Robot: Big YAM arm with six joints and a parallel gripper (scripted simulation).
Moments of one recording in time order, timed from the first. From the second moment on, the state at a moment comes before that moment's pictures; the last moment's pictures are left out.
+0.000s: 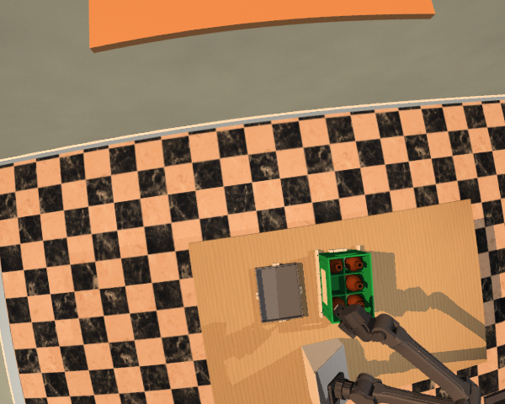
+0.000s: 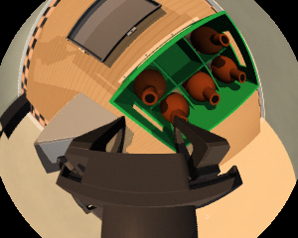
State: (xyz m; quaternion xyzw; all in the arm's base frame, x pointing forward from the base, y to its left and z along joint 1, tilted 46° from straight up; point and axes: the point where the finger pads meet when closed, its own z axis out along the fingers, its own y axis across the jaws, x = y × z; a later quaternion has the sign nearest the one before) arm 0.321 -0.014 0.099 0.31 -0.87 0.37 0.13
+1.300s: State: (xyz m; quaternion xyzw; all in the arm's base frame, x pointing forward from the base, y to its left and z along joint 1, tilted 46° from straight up) arm 0.319 -0.033 0.083 0.30 -0.87 0.37 0.13
